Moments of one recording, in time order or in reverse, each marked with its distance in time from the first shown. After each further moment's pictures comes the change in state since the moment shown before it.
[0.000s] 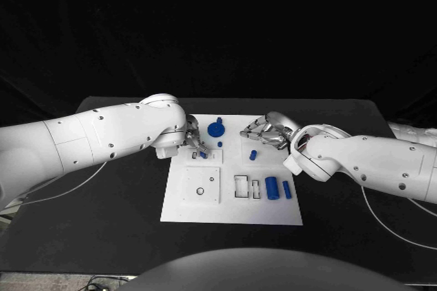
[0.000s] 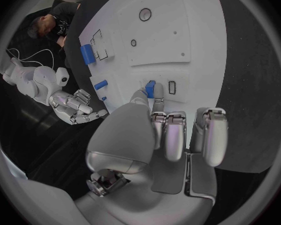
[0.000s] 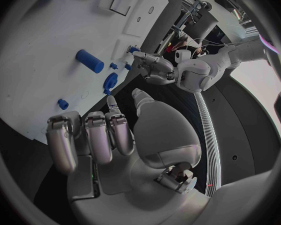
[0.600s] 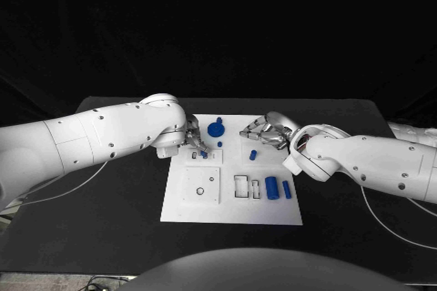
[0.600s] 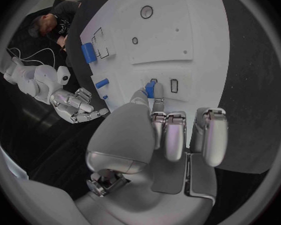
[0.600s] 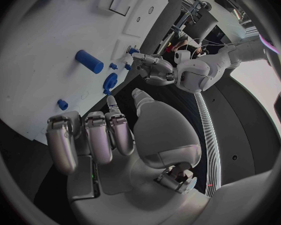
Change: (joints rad) left arm 0.000 0.003 0.000 -0.007 0.005 -0.005 0.018; left_hand 0.000 0.000 0.008 0.003 -0.007 0.002 0.002 0.003 0.002 0.000 0.000 0.001 0.000 0.000 0.000 0.000 0.000 0.000 0.000 0.000 0.000 0.000; right arm 0.000 0.001 0.000 0.001 0.000 0.000 -0.001; right_hand 0.000 0.000 0.000 0.000 0.000 0.000 0.000 0.000 0.000 0.000 0.000 0.000 0.000 0.000 0.000 0.000 0.001 0.000 0.000 0.000 0.000 0.000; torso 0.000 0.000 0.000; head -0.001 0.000
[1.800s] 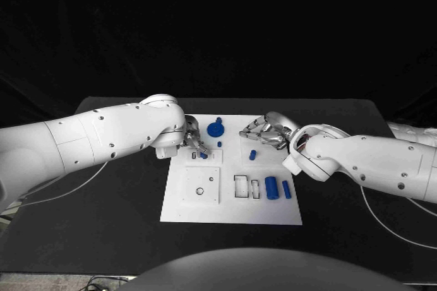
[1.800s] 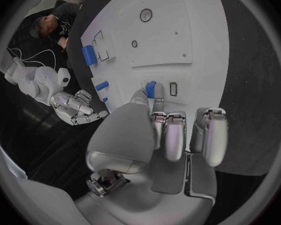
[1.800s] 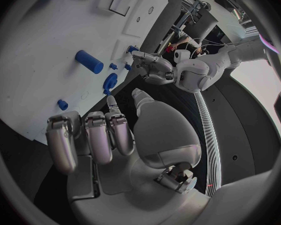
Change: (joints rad) left arm -0.005 0.004 0.000 -0.013 0.004 0.029 0.010; left_hand 0.000 0.000 0.009 -0.002 -0.010 -0.002 -0.002 -0.005 0.001 0.000 0.000 0.000 0.000 0.000 0.000 0.000 0.001 0.000 0.000 0.000 0.000 0.000; right arm 0.000 0.000 0.000 0.001 0.000 0.000 -0.002; right_hand 0.000 0.000 0.000 0.000 0.000 0.000 0.000 0.000 0.001 0.000 0.000 0.000 0.000 0.000 0.000 0.000 0.000 0.000 -0.004 0.004 0.000 0.000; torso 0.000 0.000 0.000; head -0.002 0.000
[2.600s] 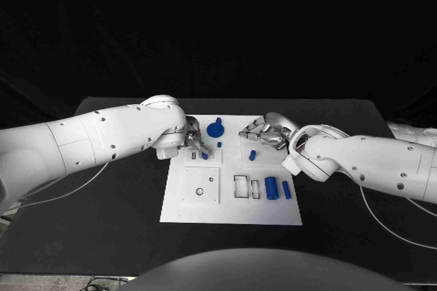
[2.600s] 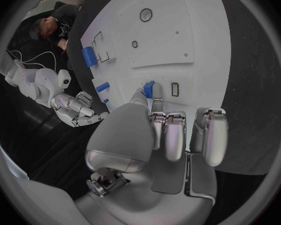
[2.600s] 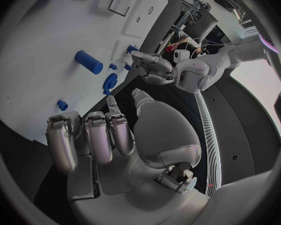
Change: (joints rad) left arm -0.003 0.005 0.000 -0.003 -0.014 0.003 0.015; left_hand -0.040 0.000 0.001 -0.009 -0.165 0.007 -0.008 -0.013 0.010 0.006 0.005 0.002 -0.018 0.000 0.000 0.000 0.000 0.000 0.000 0.000 0.000 0.000; right arm 0.000 0.002 0.000 0.000 0.000 0.000 -0.001; right_hand 0.000 0.000 0.000 0.000 0.000 0.000 0.000 0.000 0.000 0.000 0.000 0.000 0.001 0.000 0.000 0.000 0.000 0.000 0.000 0.000 0.000 0.001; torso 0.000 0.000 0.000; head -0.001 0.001
